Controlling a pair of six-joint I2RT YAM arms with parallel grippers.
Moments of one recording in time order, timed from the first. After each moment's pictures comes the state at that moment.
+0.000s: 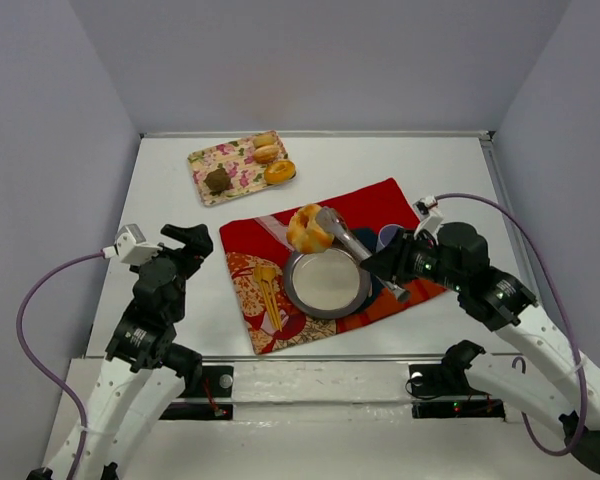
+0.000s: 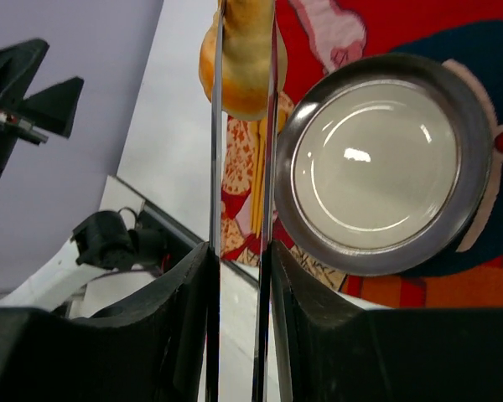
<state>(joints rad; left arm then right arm) -0.40 0.41 0.58 -0.39 -0.54 -0.88 0.64 0.76 0.85 -0.46 -0.19 0.72</state>
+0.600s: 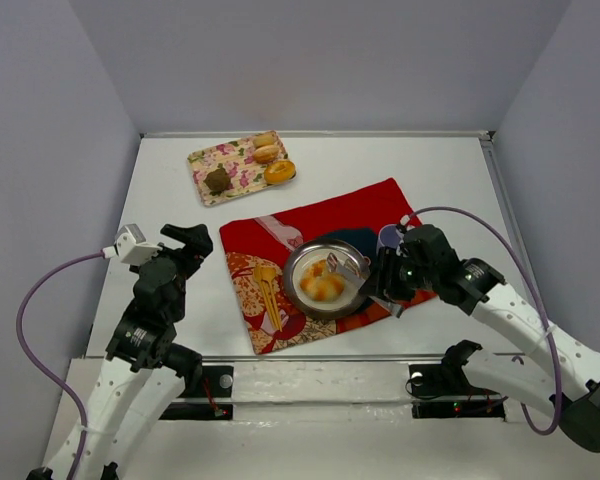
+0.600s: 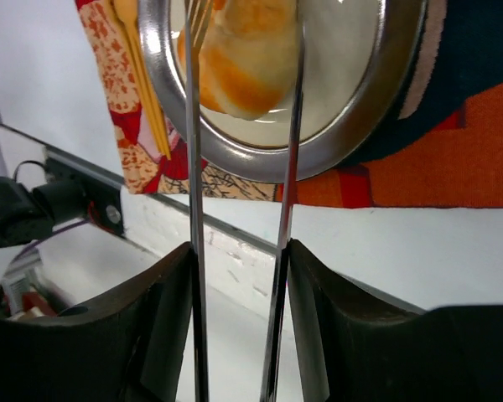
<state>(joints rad) -0.40 0.42 0.58 -0.39 -0.55 -0.88 0.64 0.92 0.80 -0.69 -0.23 0.79</state>
